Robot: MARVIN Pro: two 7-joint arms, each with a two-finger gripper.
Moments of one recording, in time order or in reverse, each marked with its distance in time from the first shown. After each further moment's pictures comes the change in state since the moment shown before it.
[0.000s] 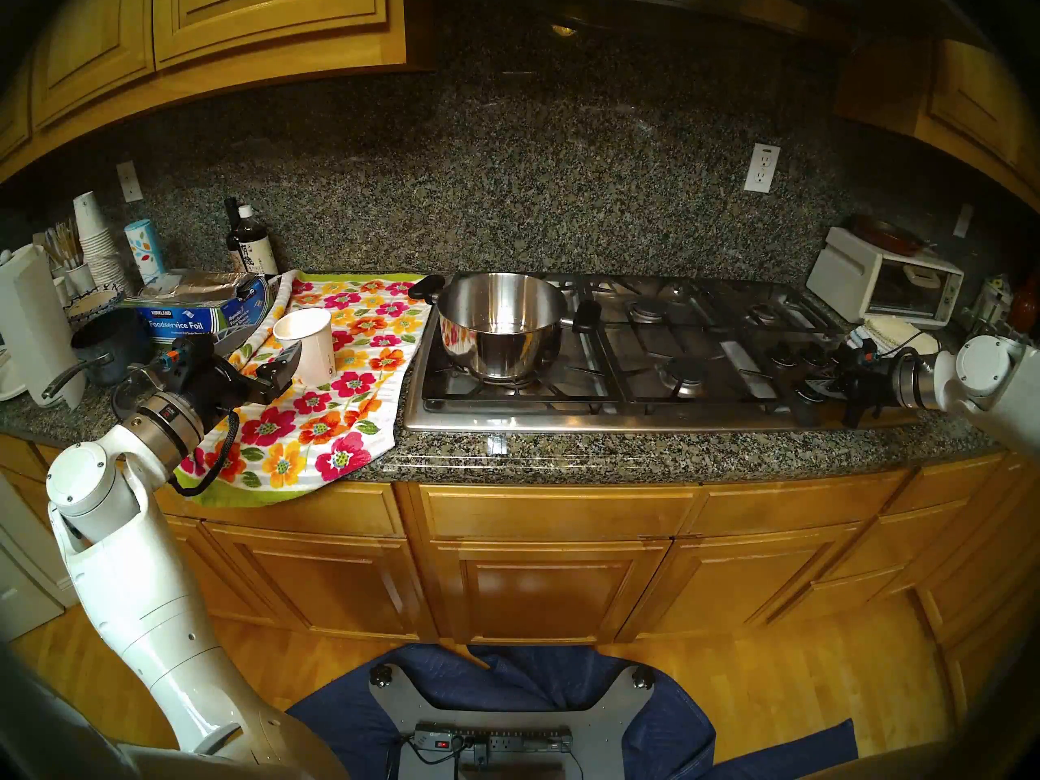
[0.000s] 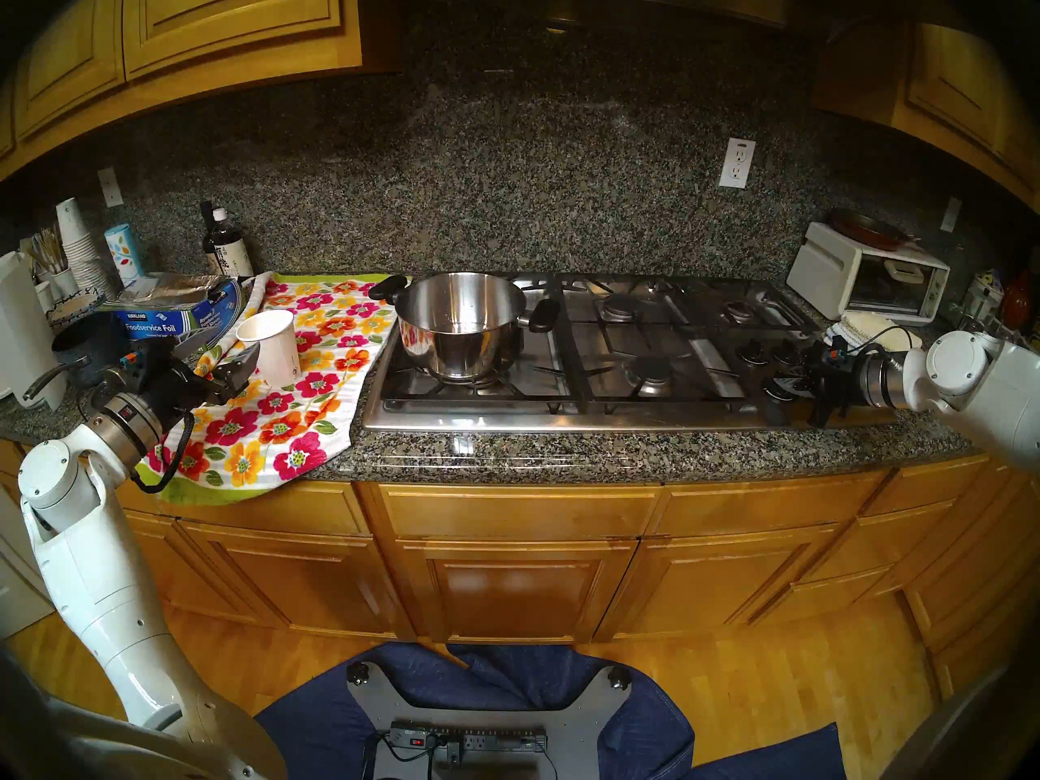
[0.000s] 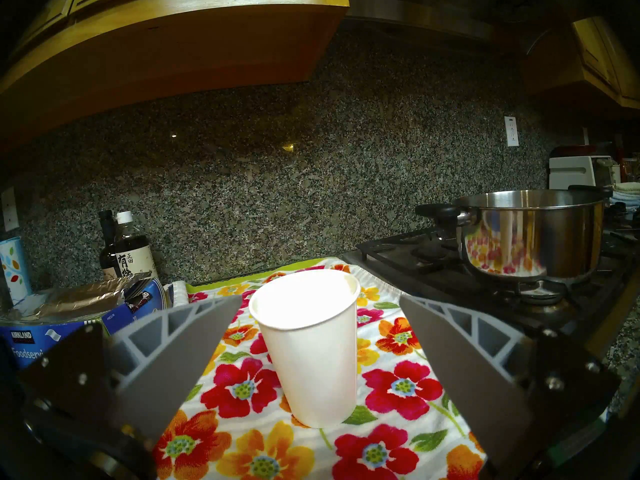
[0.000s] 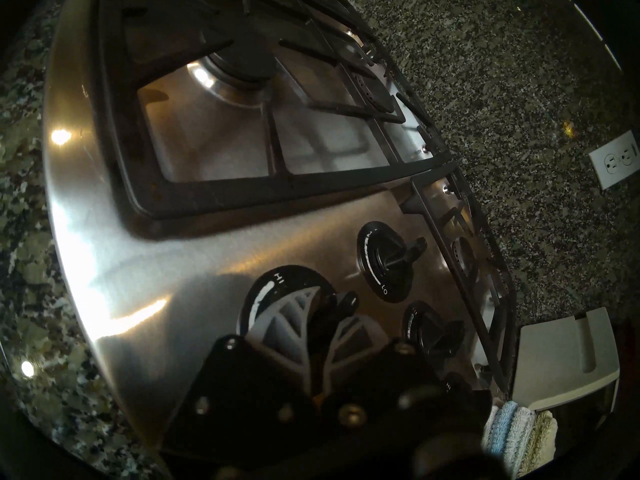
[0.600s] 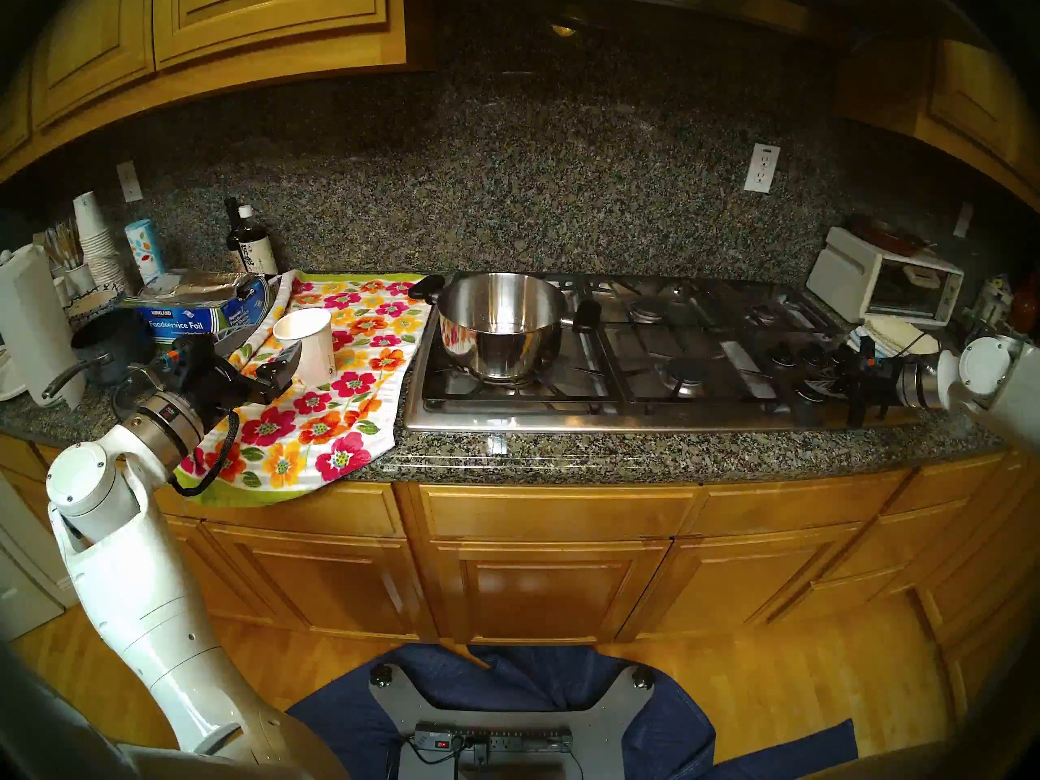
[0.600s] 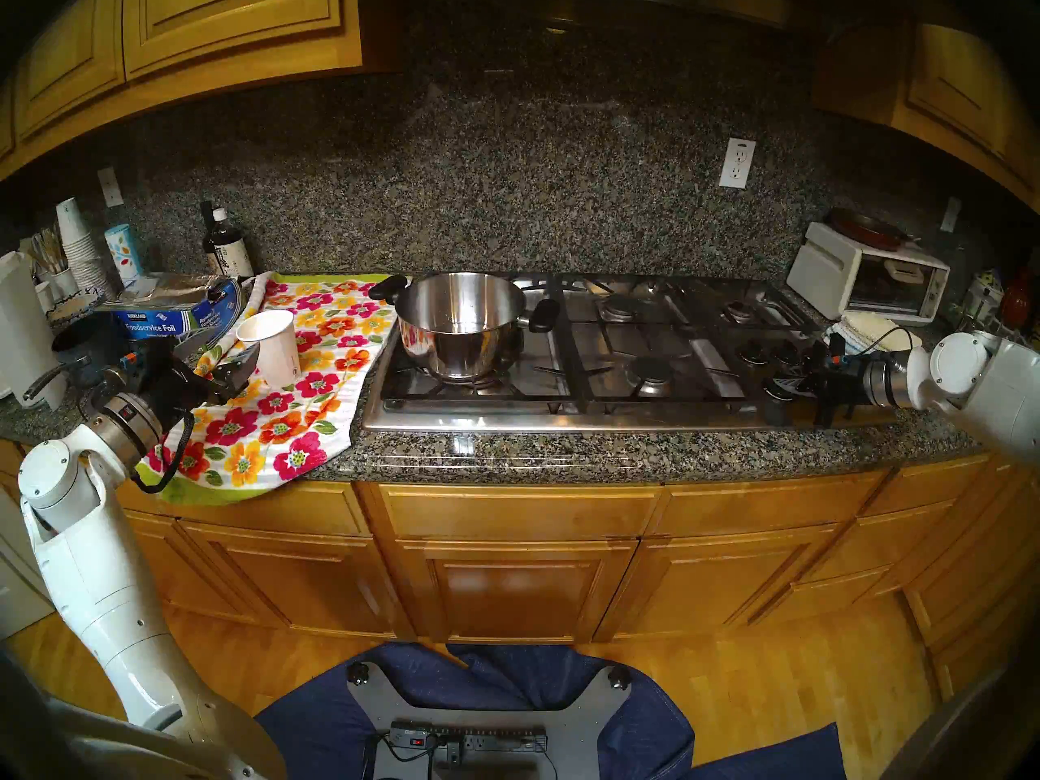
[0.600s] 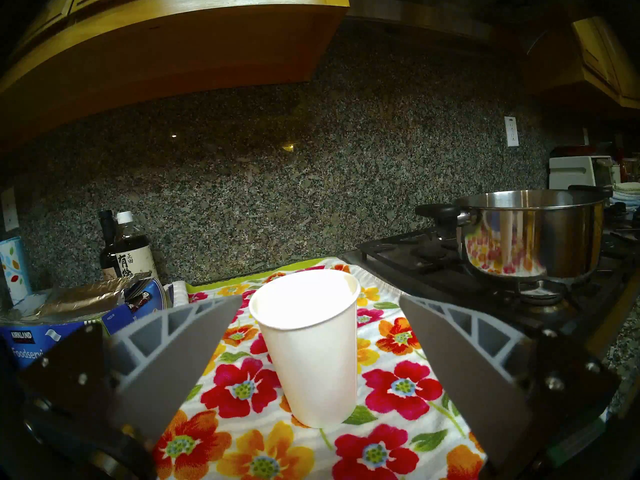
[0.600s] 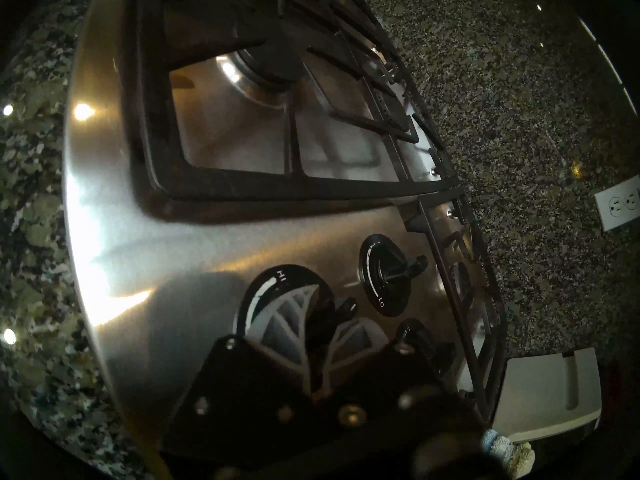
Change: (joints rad) left arm 0.000 0.000 0.000 0.000 0.000 0.000 0.000; right arm -0.032 -0.035 0.000 0.077 -0.057 -0.143 -0.001
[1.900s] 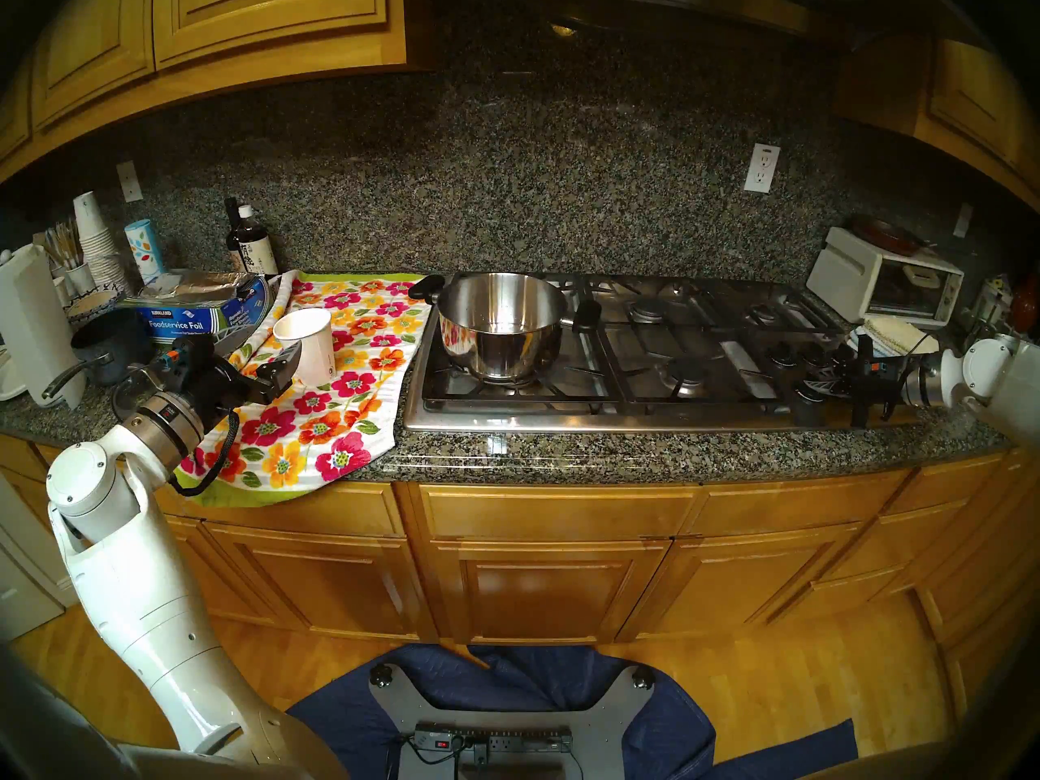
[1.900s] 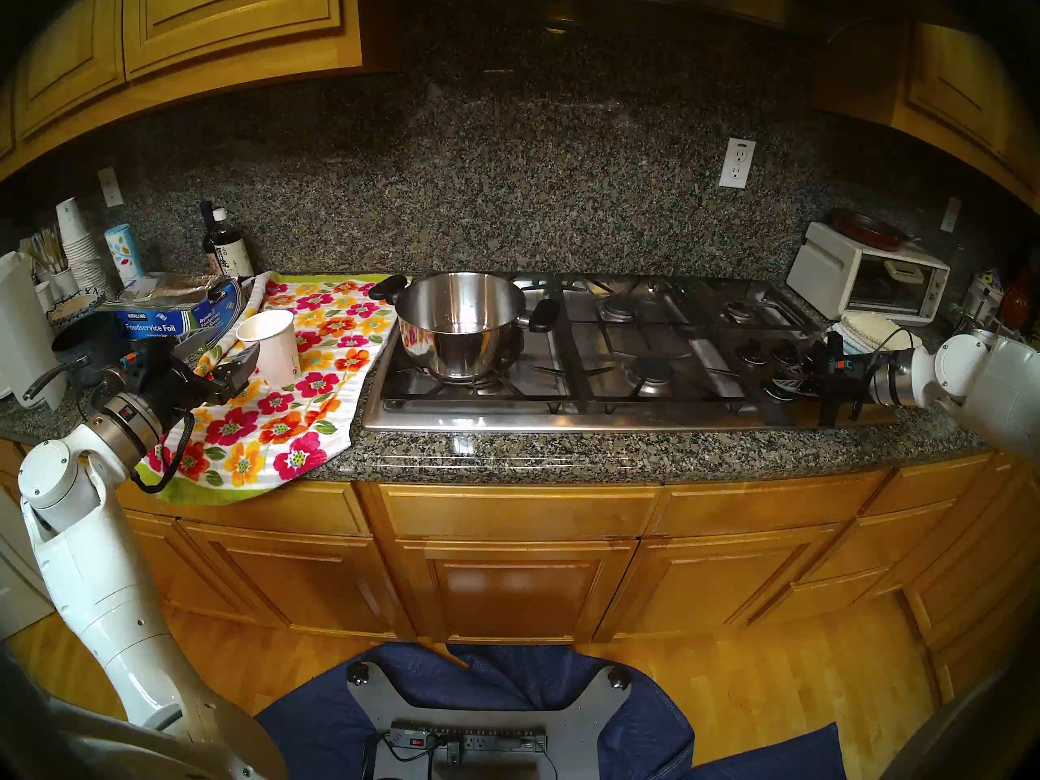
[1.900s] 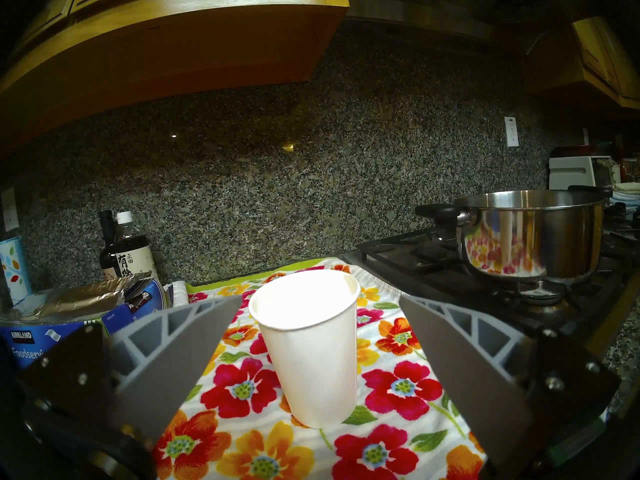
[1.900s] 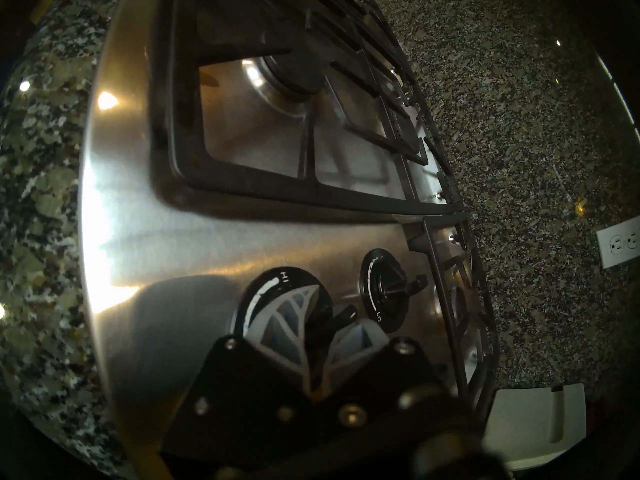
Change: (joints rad) left arm 0.000 0.000 0.000 0.000 0.000 0.000 0.000; right arm -0.048 -0.042 0.012 0.083 0.027 -0.094 0.020
